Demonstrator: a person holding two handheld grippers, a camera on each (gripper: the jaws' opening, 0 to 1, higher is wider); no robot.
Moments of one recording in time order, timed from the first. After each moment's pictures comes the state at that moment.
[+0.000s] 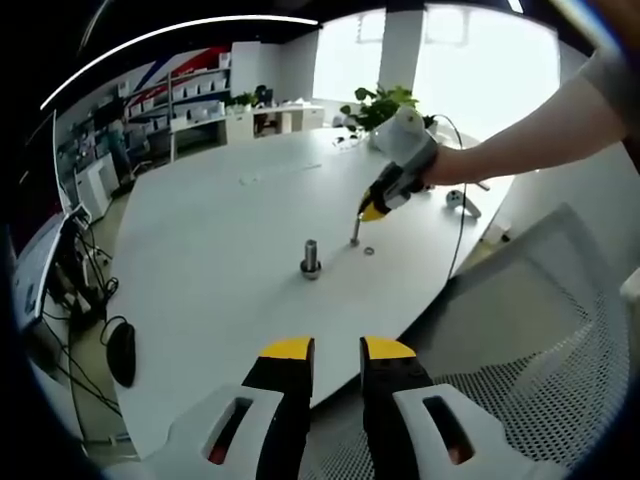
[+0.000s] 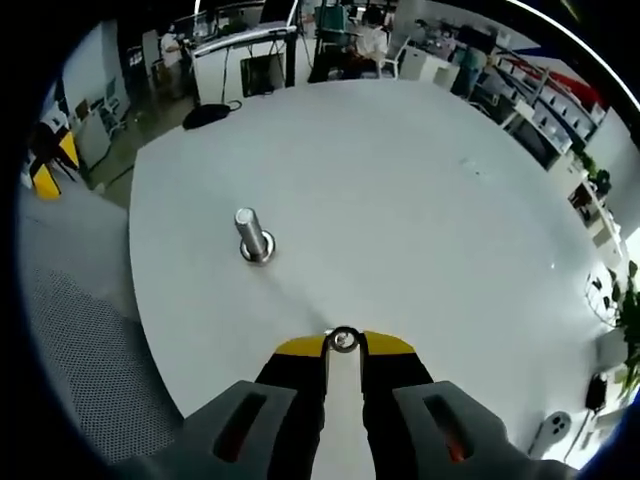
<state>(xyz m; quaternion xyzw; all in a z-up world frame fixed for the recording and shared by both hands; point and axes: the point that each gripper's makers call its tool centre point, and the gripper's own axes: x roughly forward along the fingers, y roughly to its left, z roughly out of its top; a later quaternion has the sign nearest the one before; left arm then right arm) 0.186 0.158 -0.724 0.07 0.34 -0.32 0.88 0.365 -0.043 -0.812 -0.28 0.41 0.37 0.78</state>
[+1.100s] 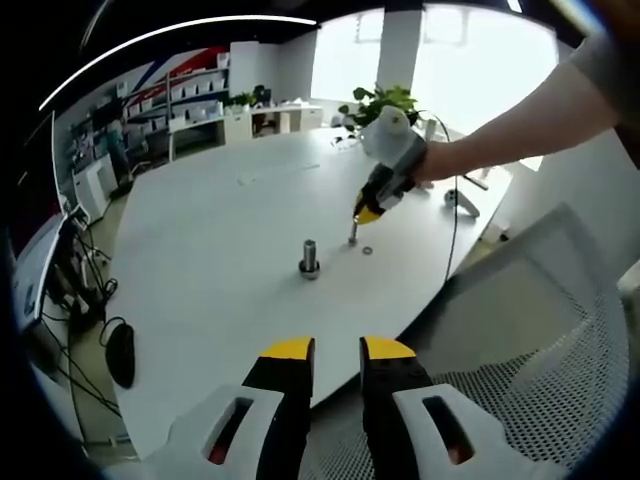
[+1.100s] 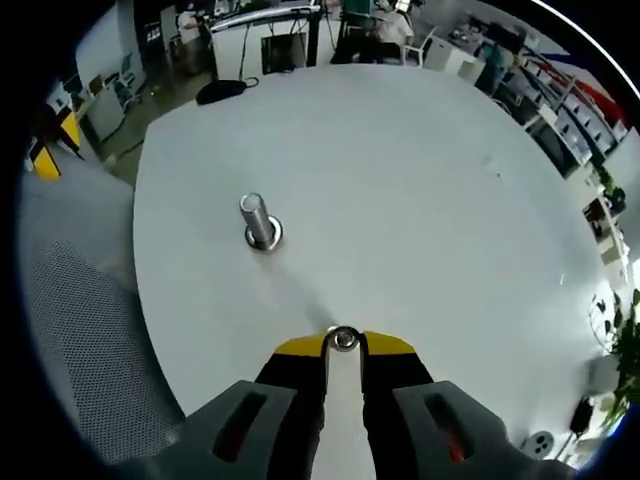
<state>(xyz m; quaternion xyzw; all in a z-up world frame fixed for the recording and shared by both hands) 0.186 0.157 -0.724 0.07 0.34 -0.32 0.88 0.365 -0.038 -0.818 -0.33 0.43 0.39 0.74</state>
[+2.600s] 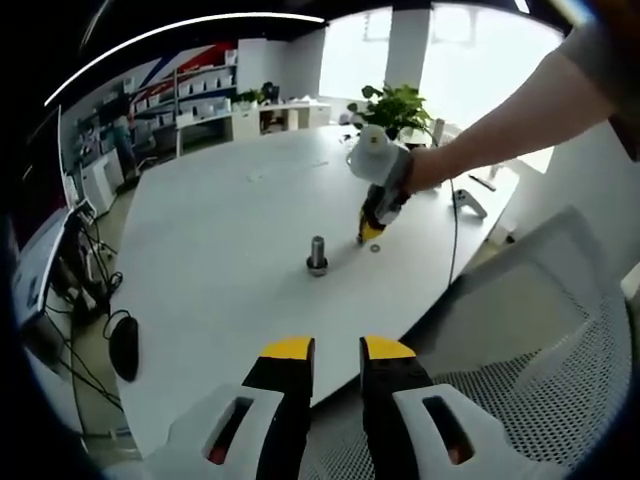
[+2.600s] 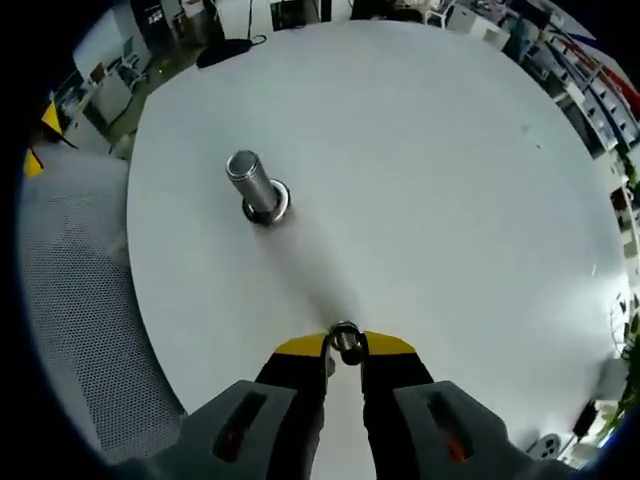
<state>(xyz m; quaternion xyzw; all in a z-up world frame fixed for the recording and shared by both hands) 0.187 0.163 -0.726 0.07 0.35 -0.30 0.88 0.356 -0.035 -0.865 -0.34 0.51 0.40 0.68</state>
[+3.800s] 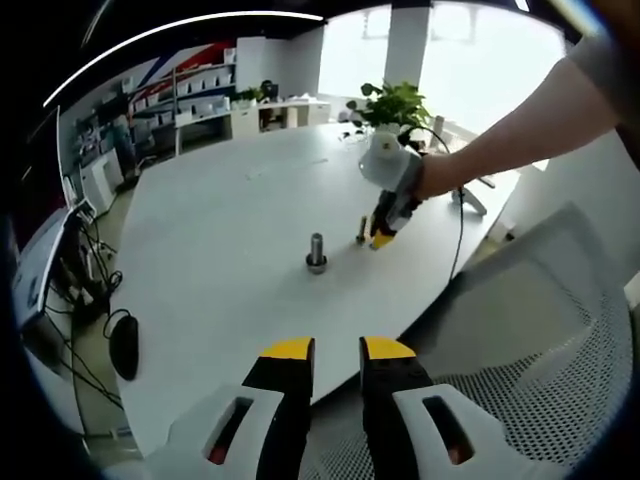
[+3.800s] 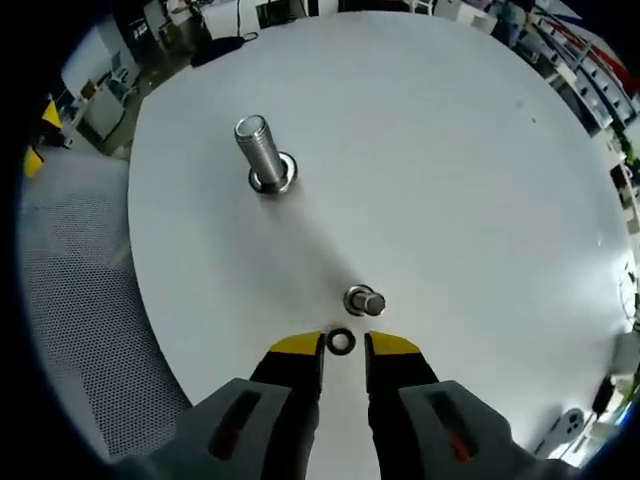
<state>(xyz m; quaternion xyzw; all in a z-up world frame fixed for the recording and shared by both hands) 0.185 0.163 -0.727 0.07 0.35 -0.30 0.88 0.336 -0.049 -0.872 -0.31 0.53 0.38 0.69</state>
